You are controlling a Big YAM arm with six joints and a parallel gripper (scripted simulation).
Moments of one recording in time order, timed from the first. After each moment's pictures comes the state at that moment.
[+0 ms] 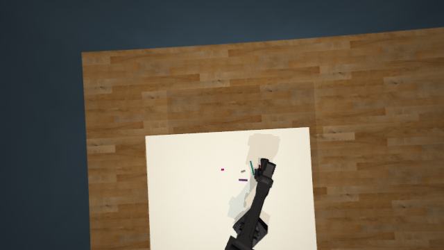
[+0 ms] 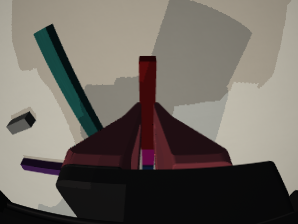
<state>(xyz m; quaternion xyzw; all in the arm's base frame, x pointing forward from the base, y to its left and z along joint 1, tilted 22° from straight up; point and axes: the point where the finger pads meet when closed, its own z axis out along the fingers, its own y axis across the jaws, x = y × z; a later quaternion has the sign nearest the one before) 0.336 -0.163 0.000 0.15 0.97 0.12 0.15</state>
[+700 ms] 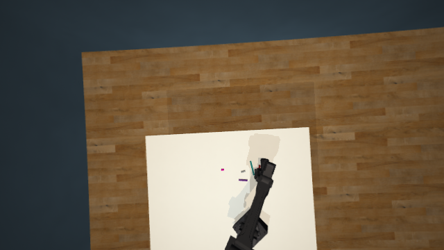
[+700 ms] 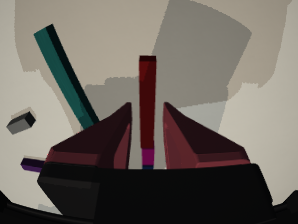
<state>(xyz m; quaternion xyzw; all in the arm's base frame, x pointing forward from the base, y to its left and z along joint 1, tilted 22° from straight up) 0.336 -0.163 0.000 0.15 0.97 0.12 0.15</state>
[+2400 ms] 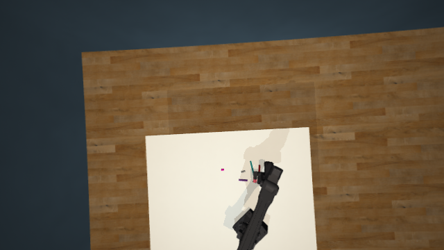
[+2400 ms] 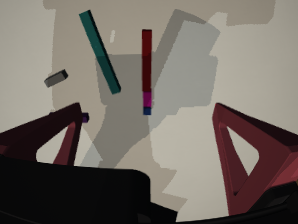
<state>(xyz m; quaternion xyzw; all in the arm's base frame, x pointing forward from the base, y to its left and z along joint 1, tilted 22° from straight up) 0.308 -0.181 0.083 0.15 0.97 0.12 0.15</state>
